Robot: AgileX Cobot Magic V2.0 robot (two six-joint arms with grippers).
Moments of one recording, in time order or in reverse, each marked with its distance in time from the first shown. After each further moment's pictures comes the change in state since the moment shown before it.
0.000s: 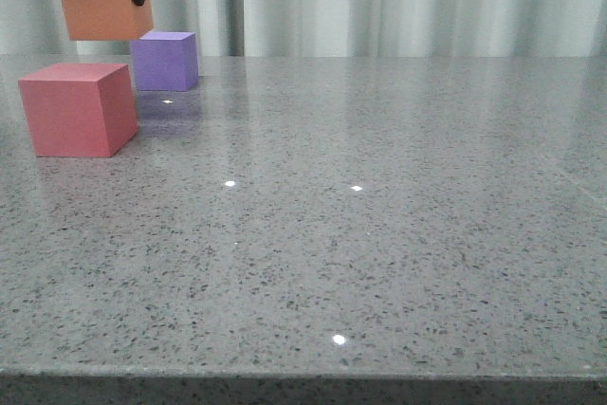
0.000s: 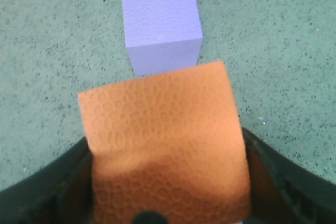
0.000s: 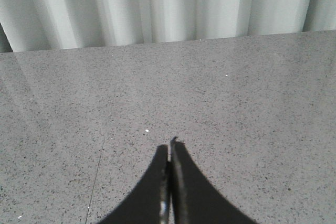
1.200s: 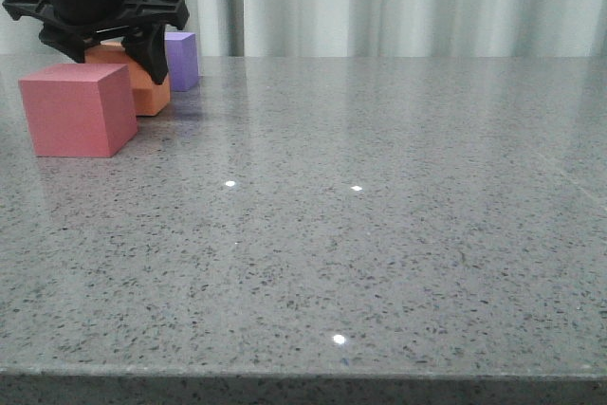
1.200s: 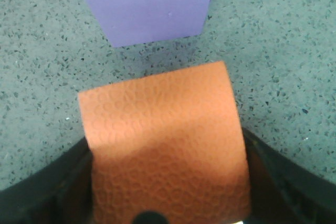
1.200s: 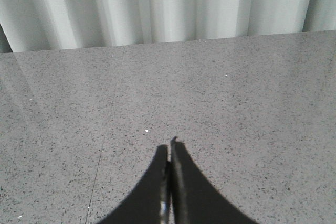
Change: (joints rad) left arm 0.007 0.154 0.021 -0.015 -0.057 0.020; right arm 0.000 0.000 0.000 0.000 0.000 0.000
